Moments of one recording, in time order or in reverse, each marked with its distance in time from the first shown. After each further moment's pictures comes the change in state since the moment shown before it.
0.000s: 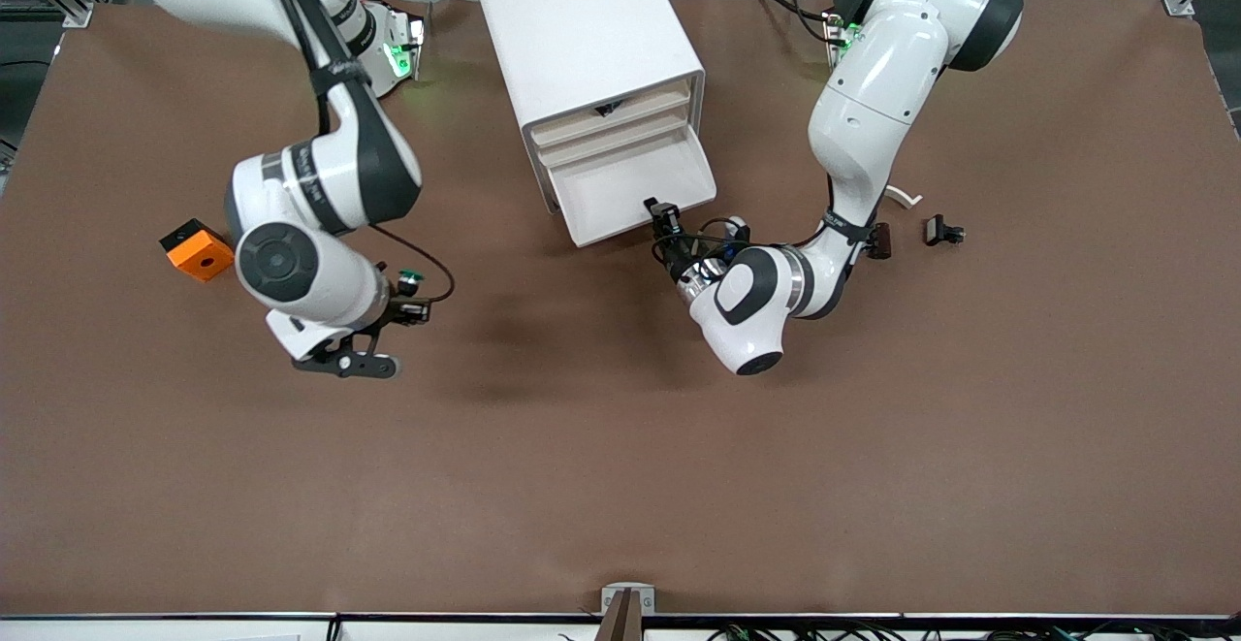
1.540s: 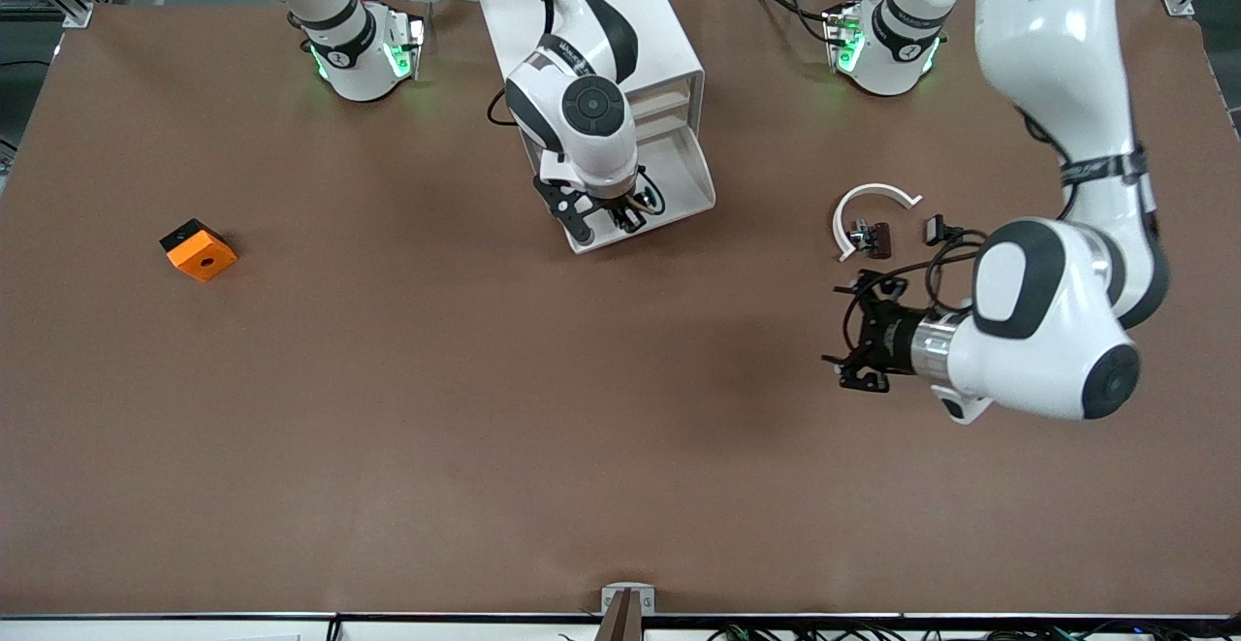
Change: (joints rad) left arm 0.048 -0.301 0.452 0.183 0.289 0.006 0.758; right arm 0.503 0.061 0.004 -0.189 0.170 0.378 1.176
